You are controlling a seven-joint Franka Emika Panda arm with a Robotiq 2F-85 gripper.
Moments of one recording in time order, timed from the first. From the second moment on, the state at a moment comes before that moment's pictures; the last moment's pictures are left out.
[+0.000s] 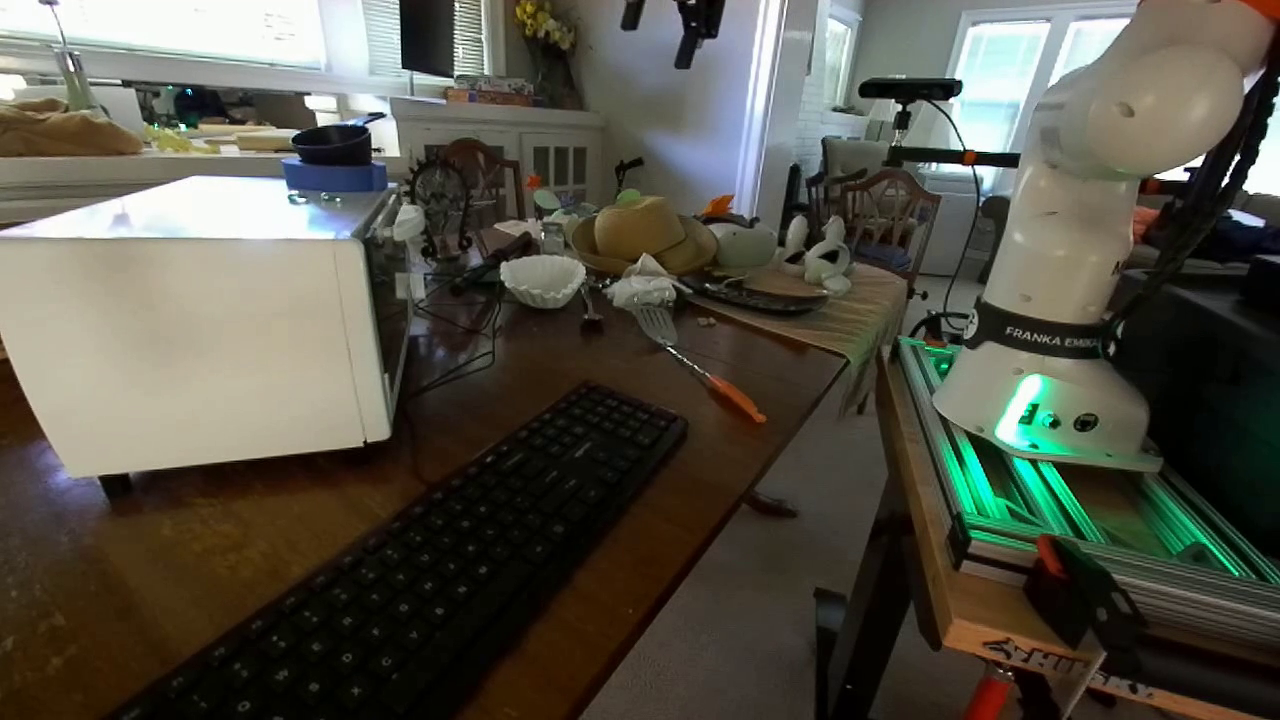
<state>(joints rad) -0.09 -0.44 -0.01 -2.30 0.28 2.00 0.29</state>
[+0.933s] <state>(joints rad) -0.05 -0.04 -0.01 -2.01 0.52 2.42 0.45</state>
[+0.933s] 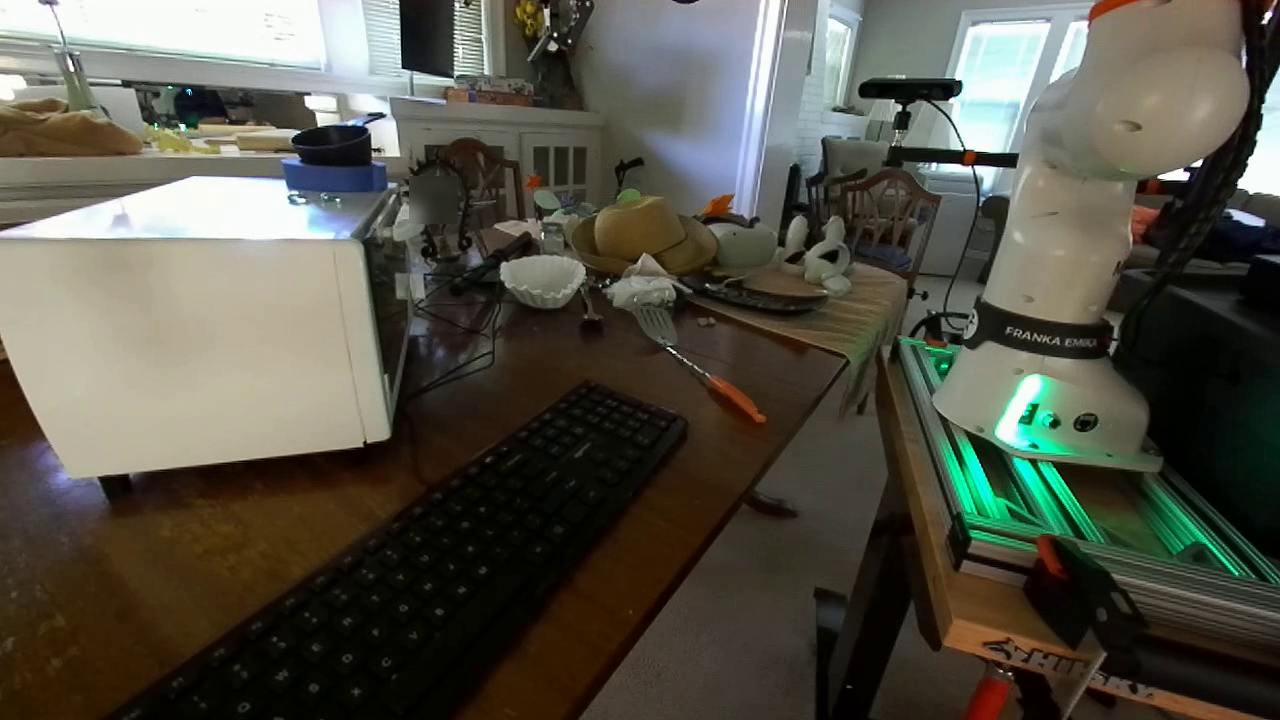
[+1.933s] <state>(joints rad) -0.03 0.06 0.00 -1.93 0.59 2.48 0.45</state>
